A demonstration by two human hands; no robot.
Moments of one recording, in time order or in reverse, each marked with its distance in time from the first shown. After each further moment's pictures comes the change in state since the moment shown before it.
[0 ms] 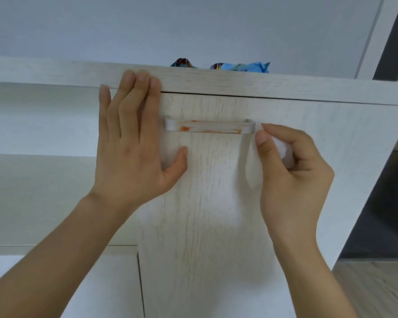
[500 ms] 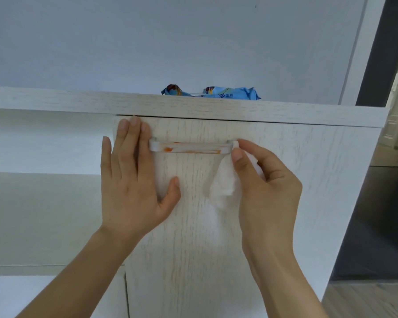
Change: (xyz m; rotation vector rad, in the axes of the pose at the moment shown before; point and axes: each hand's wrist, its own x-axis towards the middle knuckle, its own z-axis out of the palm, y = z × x) left_hand -0.021 0.027 0.006 -0.056 -0.018 -0.153; right_hand 0.005 -0.016 0.002 0.308 -0.031 0.367
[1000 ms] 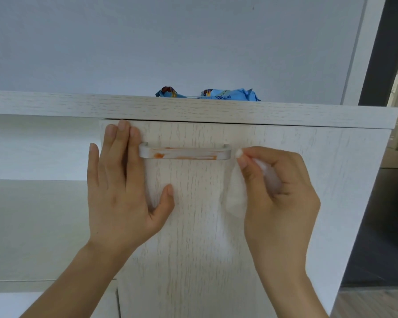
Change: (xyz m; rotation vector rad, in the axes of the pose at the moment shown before) left_hand -0.001 -0.002 0.002 -0.024 0.000 -0.024; right_hand 0.010 0.019 -0.014 -0.417 0.035 -0.606
